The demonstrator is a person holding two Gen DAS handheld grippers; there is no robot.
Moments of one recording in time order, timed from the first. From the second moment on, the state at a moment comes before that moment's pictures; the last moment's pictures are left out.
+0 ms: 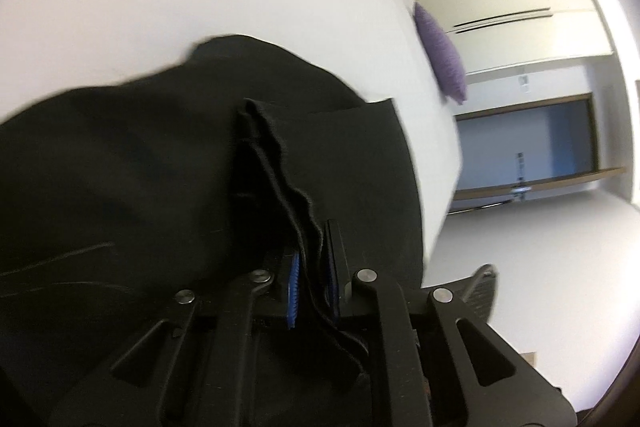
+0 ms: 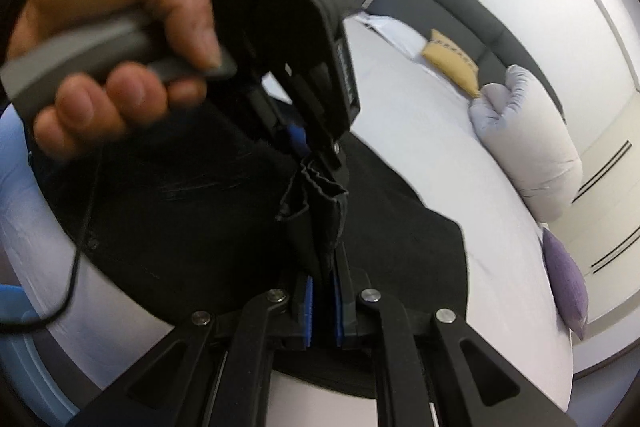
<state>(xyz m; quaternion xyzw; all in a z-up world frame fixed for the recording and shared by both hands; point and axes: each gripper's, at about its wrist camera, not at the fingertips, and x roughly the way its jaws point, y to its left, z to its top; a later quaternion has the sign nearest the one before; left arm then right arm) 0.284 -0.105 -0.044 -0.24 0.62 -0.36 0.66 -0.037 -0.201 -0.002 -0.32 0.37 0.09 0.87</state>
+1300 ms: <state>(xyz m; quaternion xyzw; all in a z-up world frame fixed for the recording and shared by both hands) 0.248 -0.053 -0.076 -0.40 0.59 -0.35 0.60 -0.031 -0.207 0.023 -0.32 0.35 0.13 0.87</state>
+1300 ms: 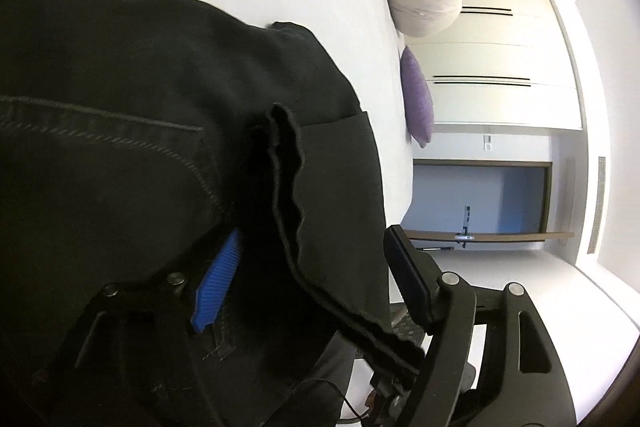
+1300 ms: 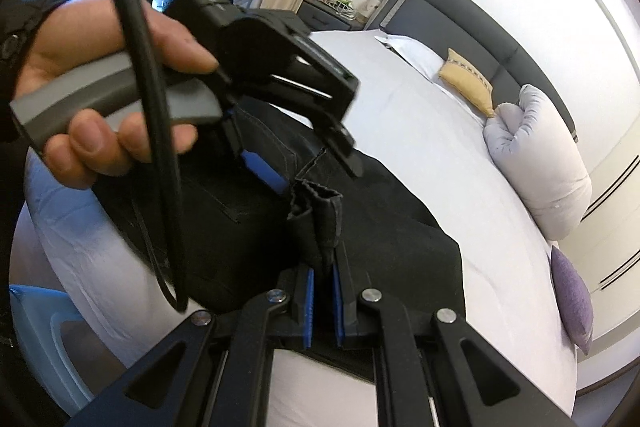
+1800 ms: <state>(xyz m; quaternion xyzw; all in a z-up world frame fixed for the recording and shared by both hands) 0.252 -0.081 -0.079 -0.27 0.62 -0.33 0.66 -0.033 -0.199 -0.011 -0.35 0.38 0.14 0.84</state>
